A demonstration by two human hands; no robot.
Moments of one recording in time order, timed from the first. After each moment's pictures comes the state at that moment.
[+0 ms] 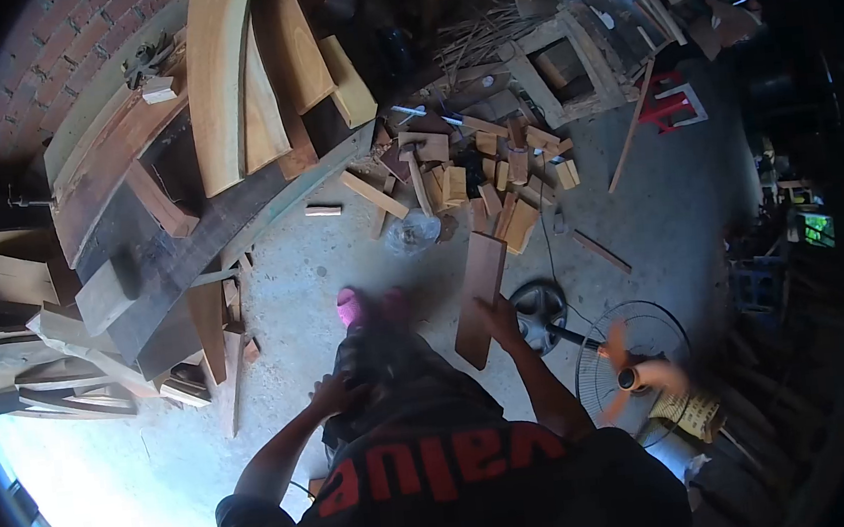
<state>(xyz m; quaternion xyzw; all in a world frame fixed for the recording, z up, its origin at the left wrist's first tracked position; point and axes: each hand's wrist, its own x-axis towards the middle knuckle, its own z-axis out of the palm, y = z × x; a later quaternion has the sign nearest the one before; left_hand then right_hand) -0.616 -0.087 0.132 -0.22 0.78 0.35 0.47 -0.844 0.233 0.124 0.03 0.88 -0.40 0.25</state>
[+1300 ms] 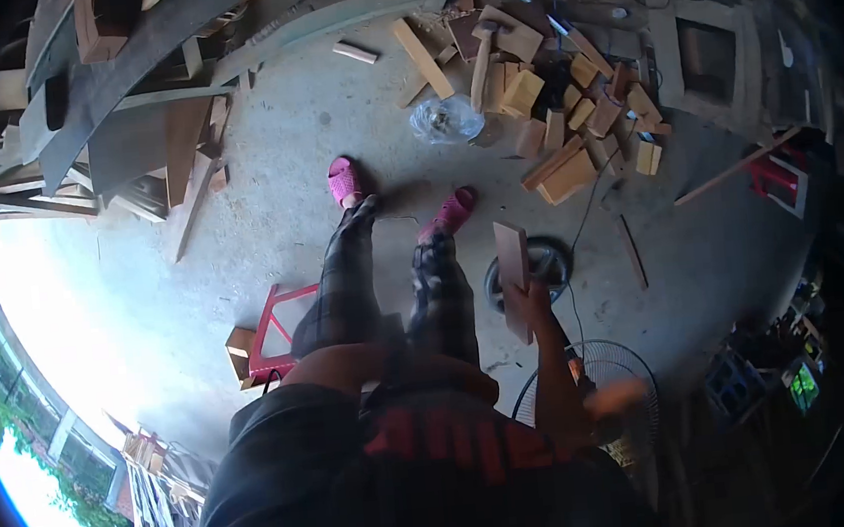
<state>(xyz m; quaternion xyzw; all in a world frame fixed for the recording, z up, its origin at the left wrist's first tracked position) -0.665 0.191 0.057 -0.06 0.54 0.67 0.50 -0.913 0.398 0.026 -0.05 0.86 -0.21 0.46</state>
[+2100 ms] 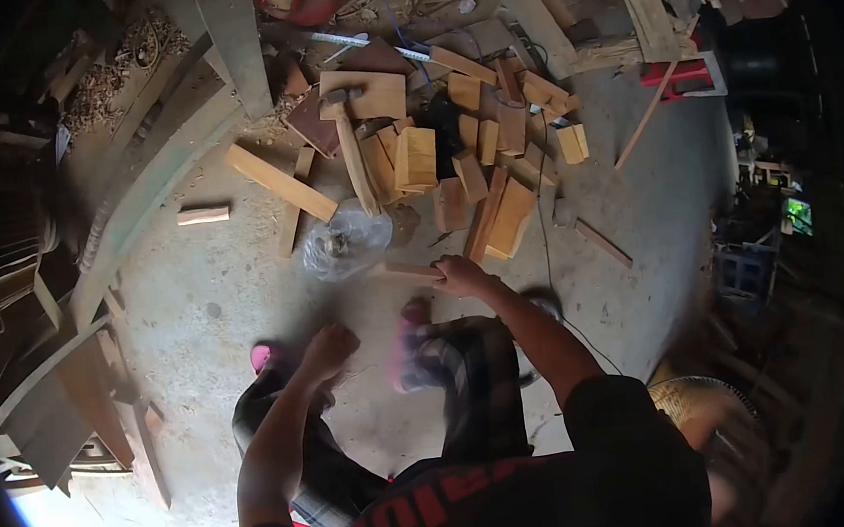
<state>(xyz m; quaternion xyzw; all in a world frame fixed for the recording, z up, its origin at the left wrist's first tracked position) -0.860 0.036 -0.284 0.03 0.82 0.41 0.40 -1.063 0.322 -0.312 -0.32 0.86 -0.04 0.41</state>
